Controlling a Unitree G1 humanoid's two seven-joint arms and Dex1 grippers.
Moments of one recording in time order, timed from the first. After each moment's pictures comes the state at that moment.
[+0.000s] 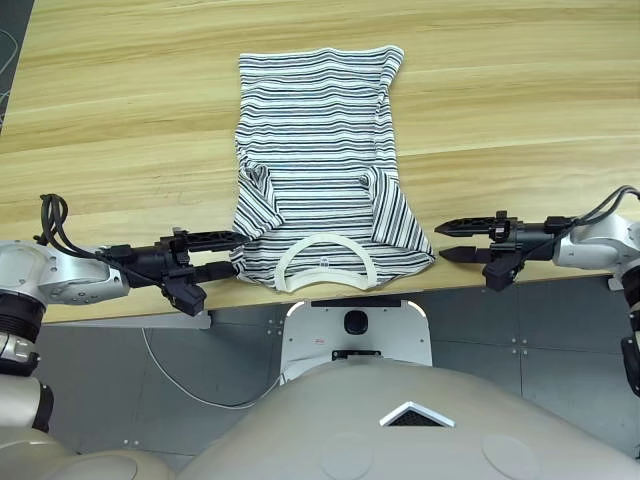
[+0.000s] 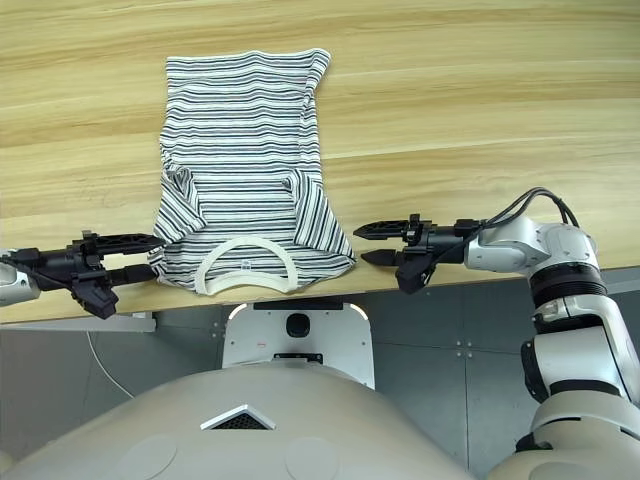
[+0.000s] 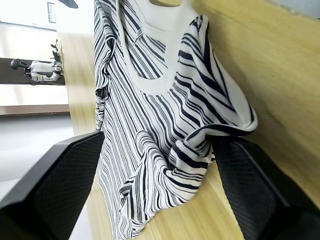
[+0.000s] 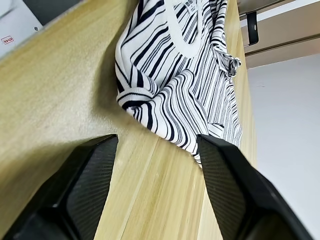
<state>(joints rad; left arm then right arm) -0.16 1.14 -0.39 0.52 1.16 -1.34 0.36 -0.36 -0.78 0.39 0.74 -0.86 -1.44 0.23</state>
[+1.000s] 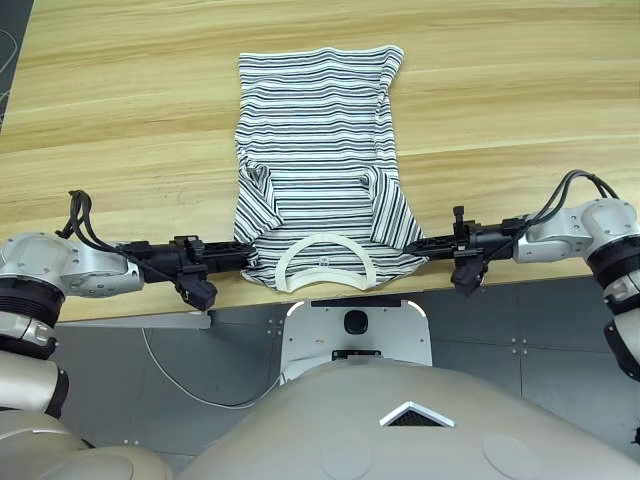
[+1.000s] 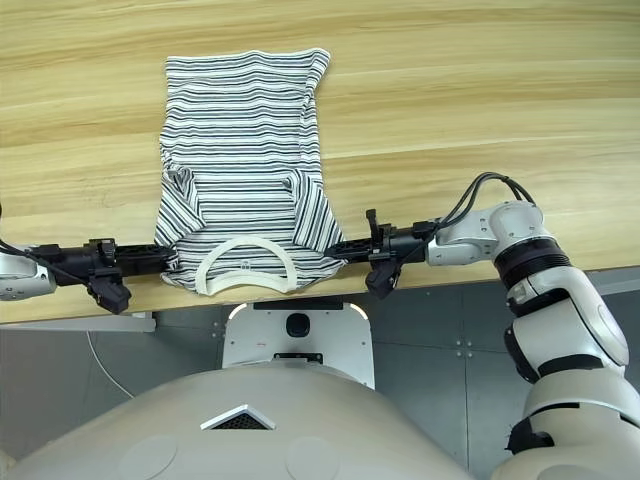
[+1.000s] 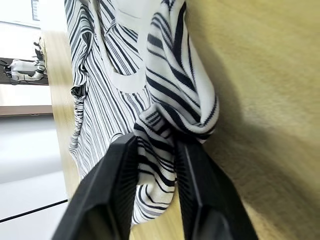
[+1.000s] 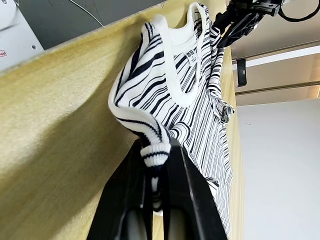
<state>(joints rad) -0.27 1.08 -0.55 0.65 1.19 -1.31 0.36 -0.49 -0.73 0.68 0.71 -1.07 -1.36 -0.12</state>
